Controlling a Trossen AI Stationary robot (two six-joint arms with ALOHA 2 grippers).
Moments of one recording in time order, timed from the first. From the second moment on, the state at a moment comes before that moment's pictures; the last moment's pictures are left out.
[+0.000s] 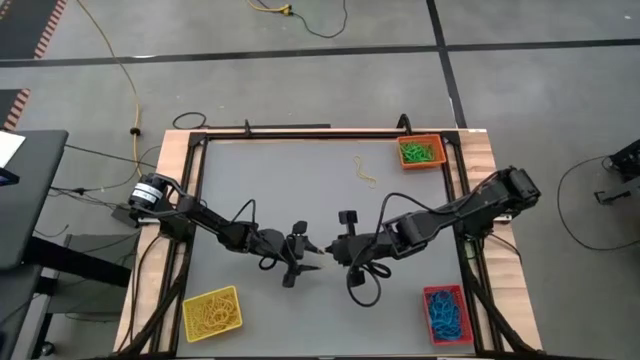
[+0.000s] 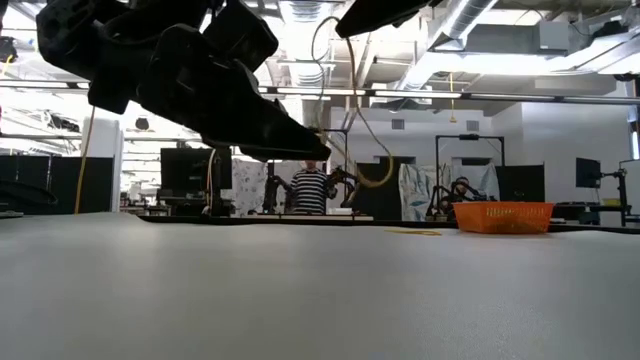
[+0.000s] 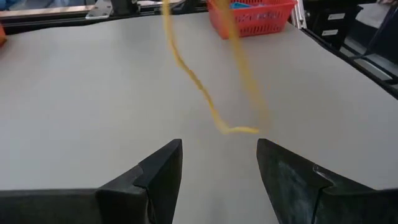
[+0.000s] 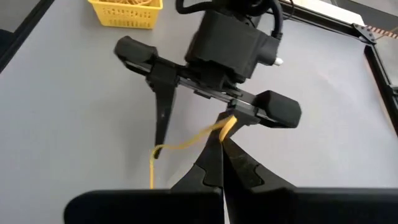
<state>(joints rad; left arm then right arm) -0.25 1.75 0.65 0.73 -0.08 -0.02 0.37 1.63 1.28 -0.37 0.35 -0.03</state>
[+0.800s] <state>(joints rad) -0.24 1.75 0.68 0.79 -0.14 0.01 0.38 1.63 1.28 -0.36 0.37 -0.02</state>
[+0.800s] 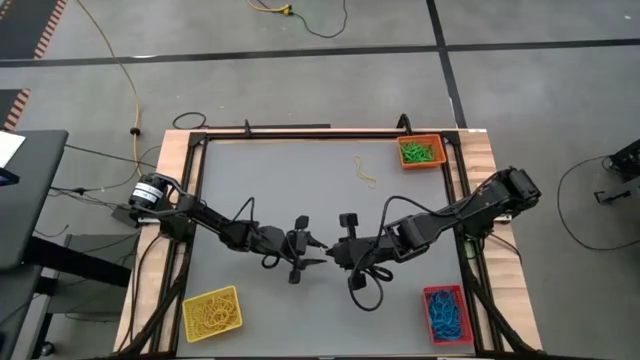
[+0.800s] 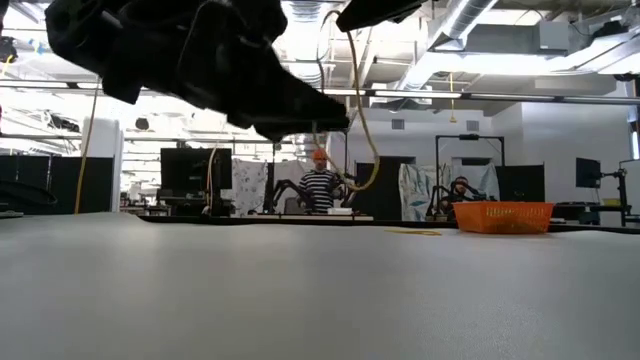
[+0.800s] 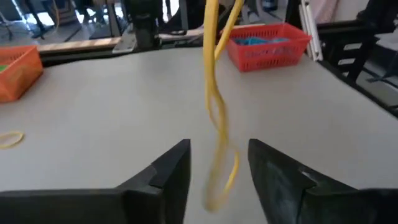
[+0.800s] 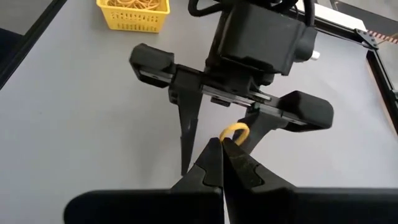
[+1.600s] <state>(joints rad) -0.32 1.66 0.73 0.49 -0.22 0.06 0.38 1.63 1.28 -0.41 0.37 0.08</state>
